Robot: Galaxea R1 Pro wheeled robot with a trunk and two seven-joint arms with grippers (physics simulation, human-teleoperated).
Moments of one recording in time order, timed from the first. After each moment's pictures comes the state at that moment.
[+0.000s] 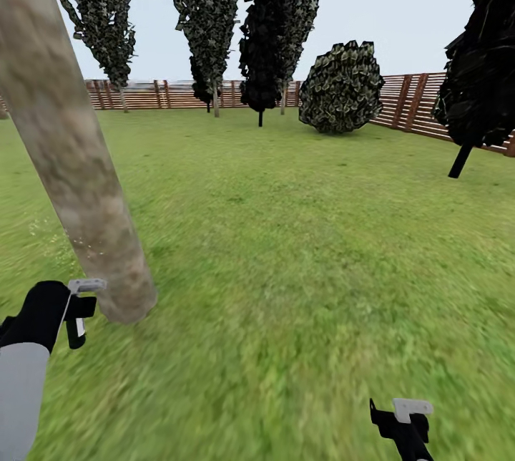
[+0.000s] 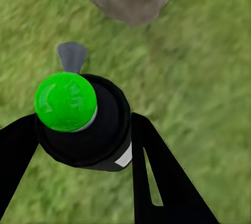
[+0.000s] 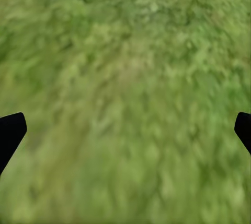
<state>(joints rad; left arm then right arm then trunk) -0.84 0.28 0.43 -0.74 -0.53 0.81 -0.30 -0.49 -0.13 -0.37 -0.05 0.35 -0.53 -0.12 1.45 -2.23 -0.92</state>
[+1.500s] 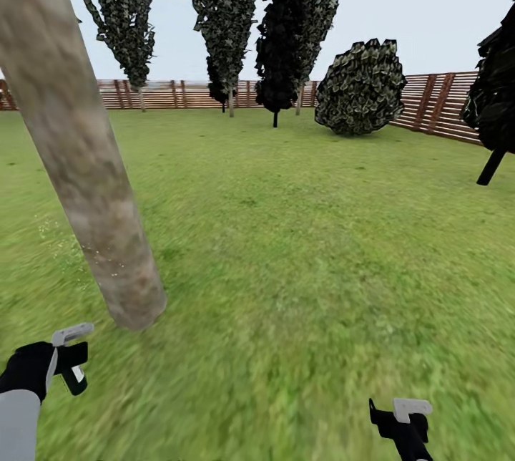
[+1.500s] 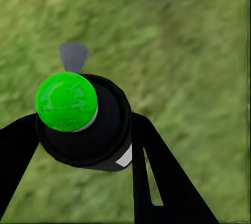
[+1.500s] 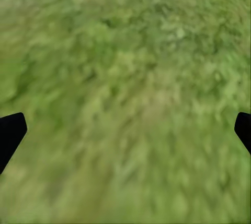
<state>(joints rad) -0.71 0.25 0.80 -0.56 -0.54 0.51 -0.23 -0.49 -0.13 -0.37 -0.05 0.36 -0.53 -0.12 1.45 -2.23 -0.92</state>
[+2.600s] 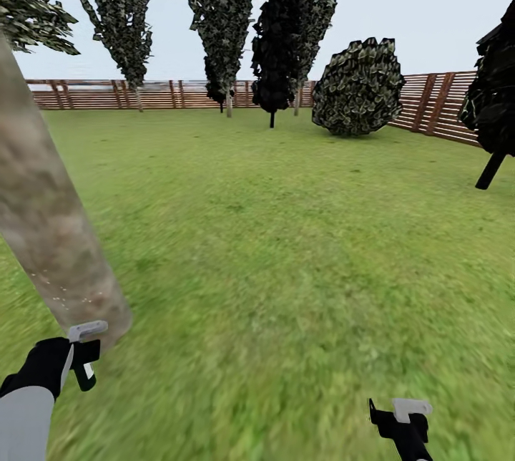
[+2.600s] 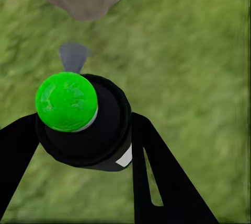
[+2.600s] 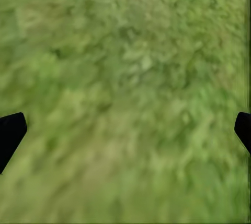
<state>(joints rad) -0.71 0.22 0.71 -0.56 -0.54 0.51 -0.21 -0.49 -0.13 -0.37 -0.05 0.36 -0.53 -0.12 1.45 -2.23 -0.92</state>
